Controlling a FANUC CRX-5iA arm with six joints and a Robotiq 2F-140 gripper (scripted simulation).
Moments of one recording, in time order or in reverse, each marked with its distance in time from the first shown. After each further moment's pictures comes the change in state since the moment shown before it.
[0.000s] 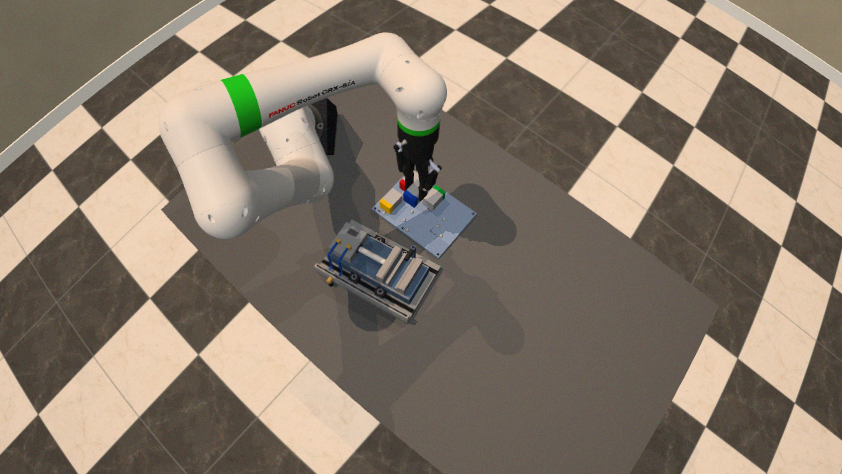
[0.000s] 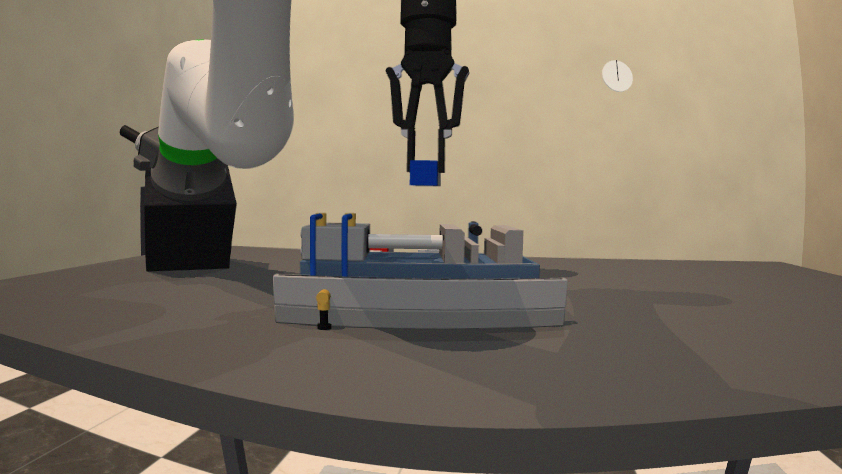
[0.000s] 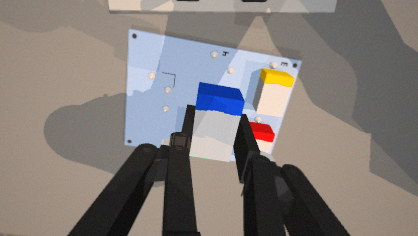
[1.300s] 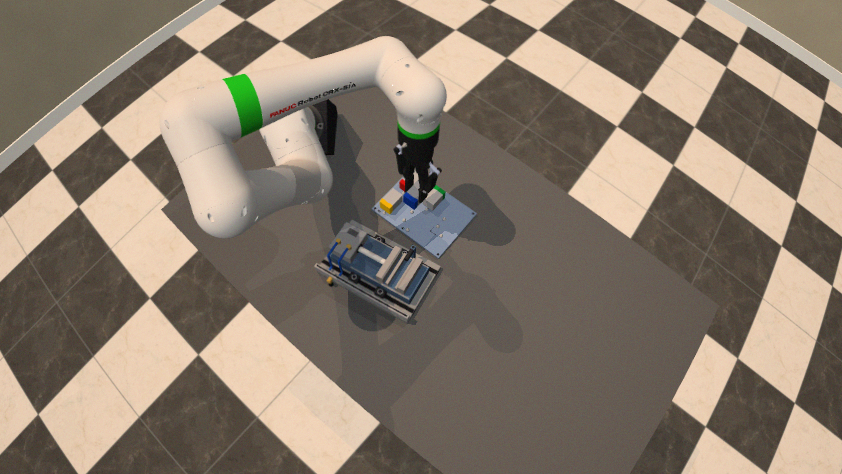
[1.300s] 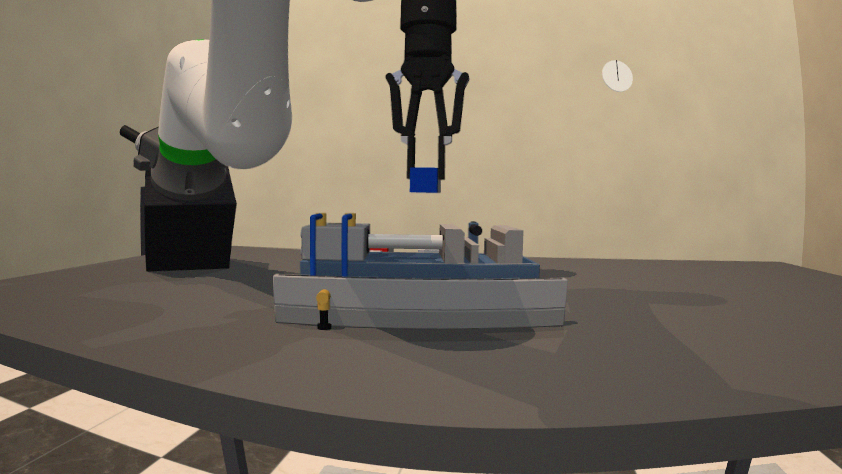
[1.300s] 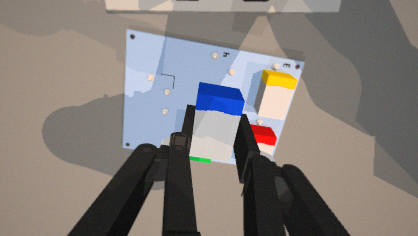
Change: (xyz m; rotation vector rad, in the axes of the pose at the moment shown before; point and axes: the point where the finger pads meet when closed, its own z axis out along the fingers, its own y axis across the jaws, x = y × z) arm 0.000 0.000 0.010 0.000 0.000 0.000
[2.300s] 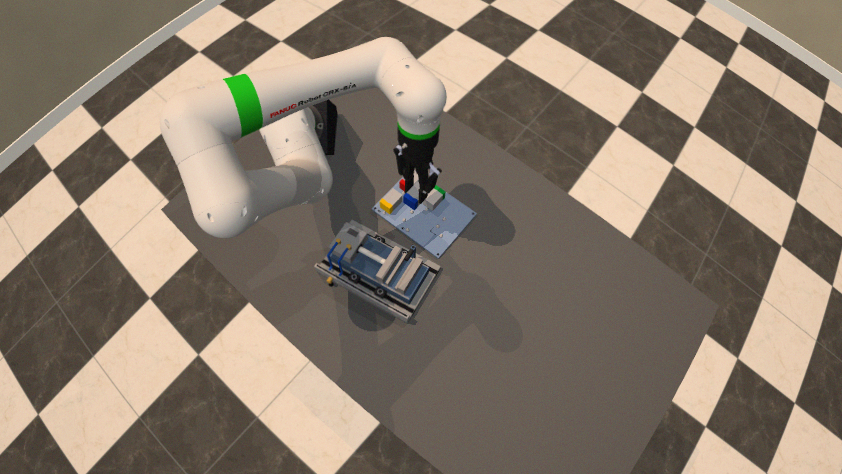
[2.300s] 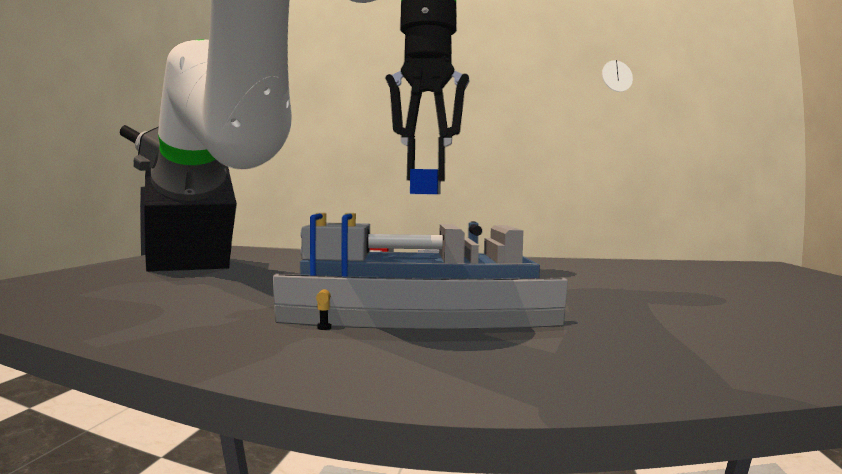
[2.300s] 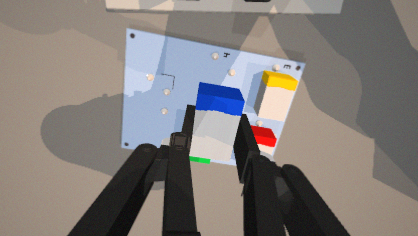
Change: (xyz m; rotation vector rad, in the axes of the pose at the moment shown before) arm 0.000 0.000 0.002 0.000 0.000 -0.011
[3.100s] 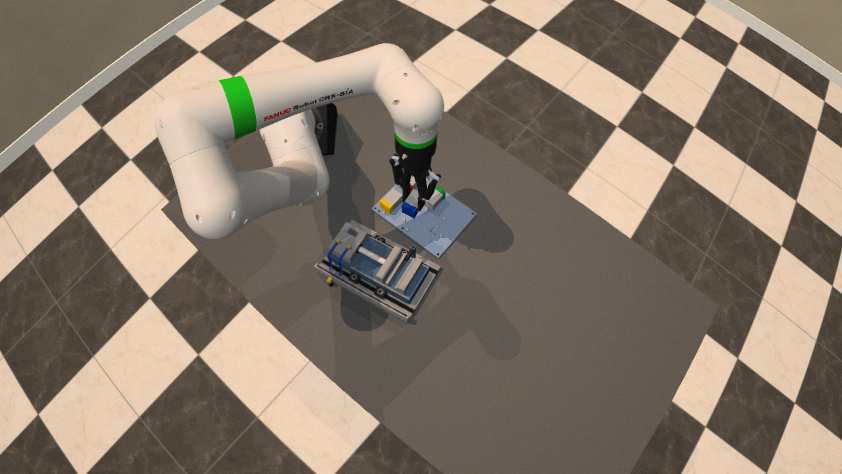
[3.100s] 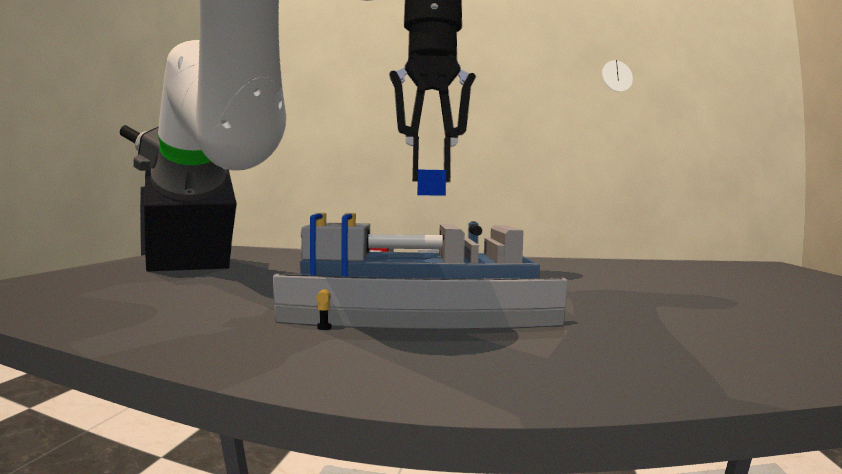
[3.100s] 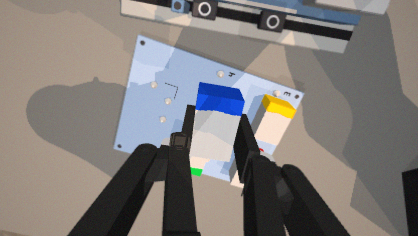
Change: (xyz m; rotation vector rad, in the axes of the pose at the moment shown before) arm 0.022 -0.010 0.002 0.001 0.001 -0.147
